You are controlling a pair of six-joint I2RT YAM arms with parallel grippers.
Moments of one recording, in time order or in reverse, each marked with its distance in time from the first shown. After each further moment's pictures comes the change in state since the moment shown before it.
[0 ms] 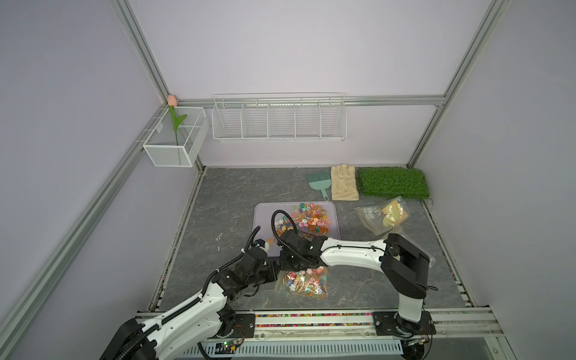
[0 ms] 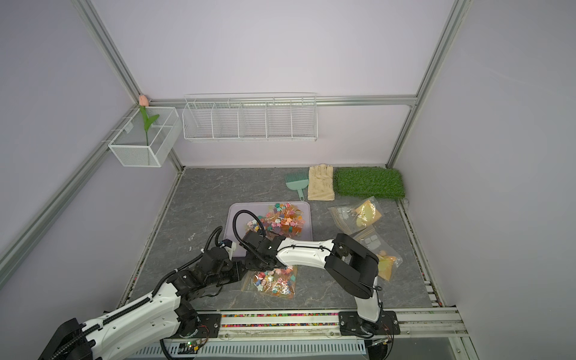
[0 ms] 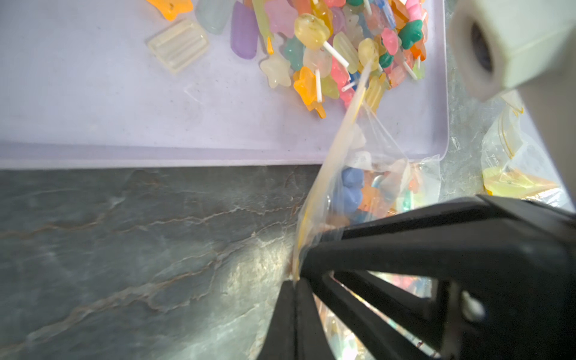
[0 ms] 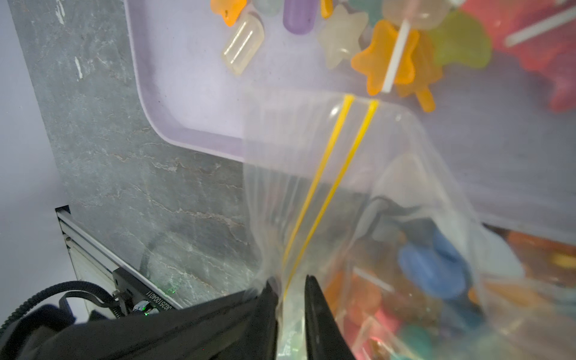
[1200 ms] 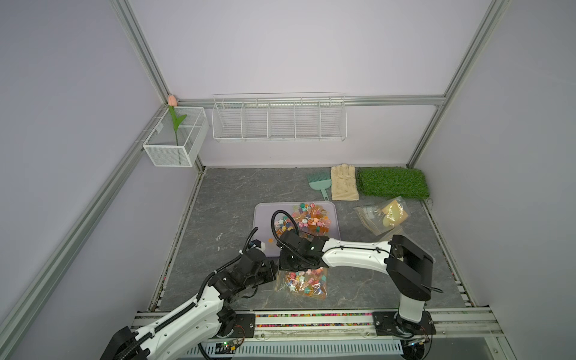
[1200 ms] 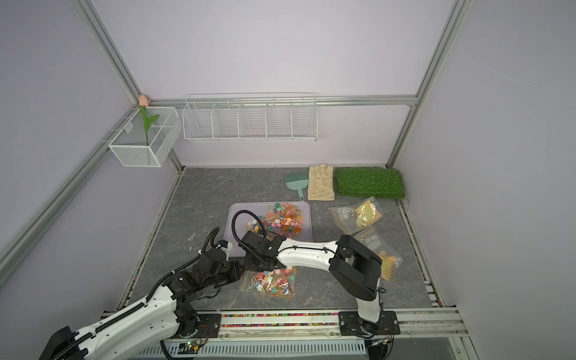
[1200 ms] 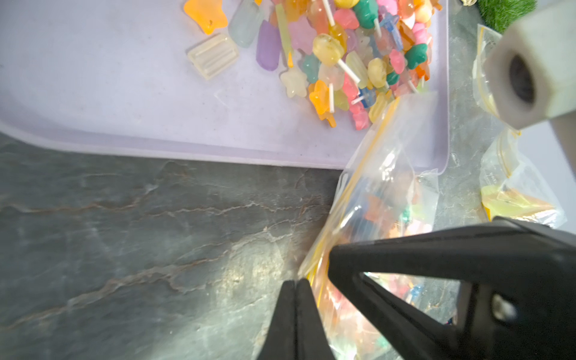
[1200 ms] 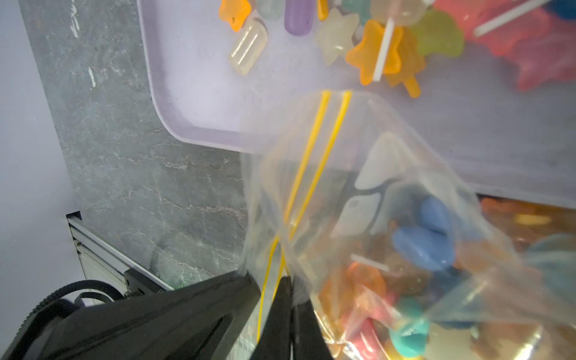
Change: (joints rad) left arm -0.003 -0.074 0.008 -0.073 -0.053 -0.056; right arm 0.014 -0.041 0.004 -0.042 0.036 0.048
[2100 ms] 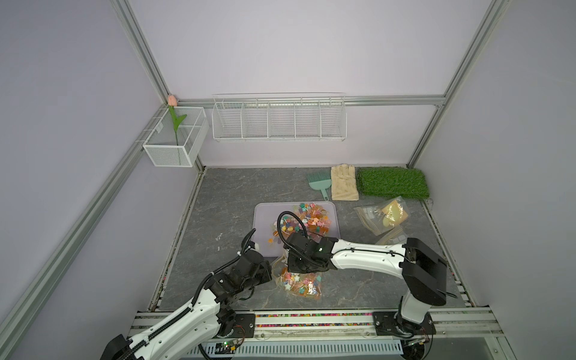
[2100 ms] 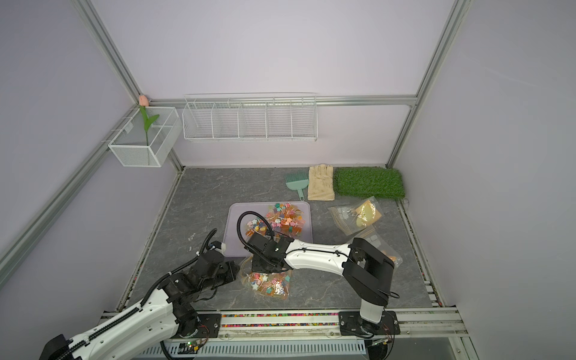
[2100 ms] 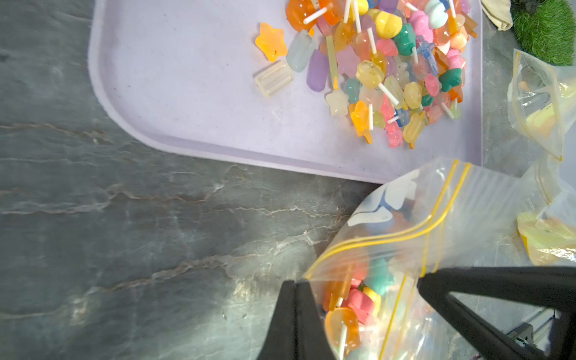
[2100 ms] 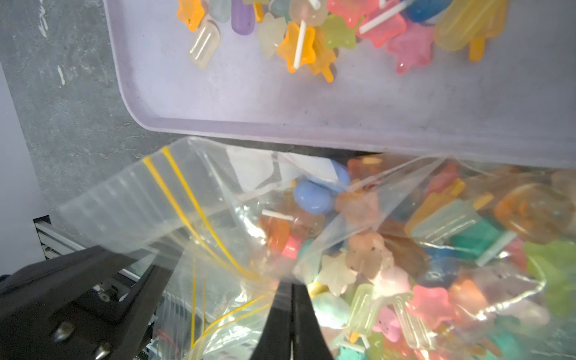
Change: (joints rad) left arm 0.000 -0.057 0.006 -0.115 -0.109 -0.019; right arm 0.004 -0.096 -0.066 -0.087 0.053 -0.008
